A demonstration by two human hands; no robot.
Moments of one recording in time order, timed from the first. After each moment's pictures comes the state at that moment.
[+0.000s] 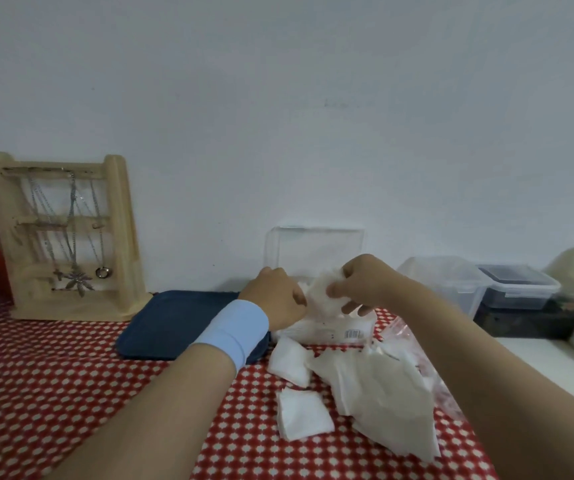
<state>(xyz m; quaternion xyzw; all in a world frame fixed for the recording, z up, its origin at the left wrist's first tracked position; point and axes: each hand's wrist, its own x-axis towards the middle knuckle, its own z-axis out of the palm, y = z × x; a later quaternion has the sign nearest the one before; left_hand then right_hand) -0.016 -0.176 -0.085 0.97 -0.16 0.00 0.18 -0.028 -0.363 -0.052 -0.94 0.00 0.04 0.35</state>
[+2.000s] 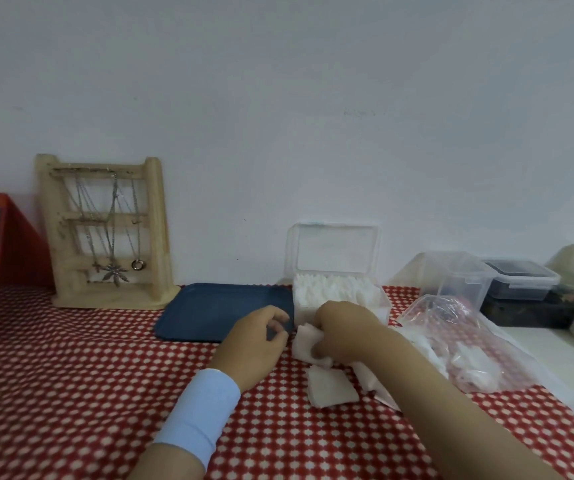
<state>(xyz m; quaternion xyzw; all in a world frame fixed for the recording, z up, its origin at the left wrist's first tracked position) -0.105 -0.108 -0.137 0.91 -0.12 0.06 0.40 -0.092 -0.281 -0.097 -0.99 -0.09 0.04 0.04</state>
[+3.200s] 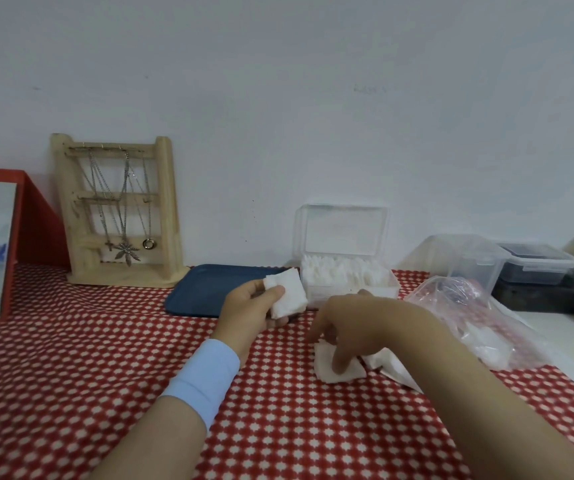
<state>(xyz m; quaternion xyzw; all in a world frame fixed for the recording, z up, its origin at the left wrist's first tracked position) -0.102 -0.110 -0.142 0.65 0.03 0.03 0.76 -0.125 -0.290 -0.078 -0.96 -0.22 0.15 0.00</state>
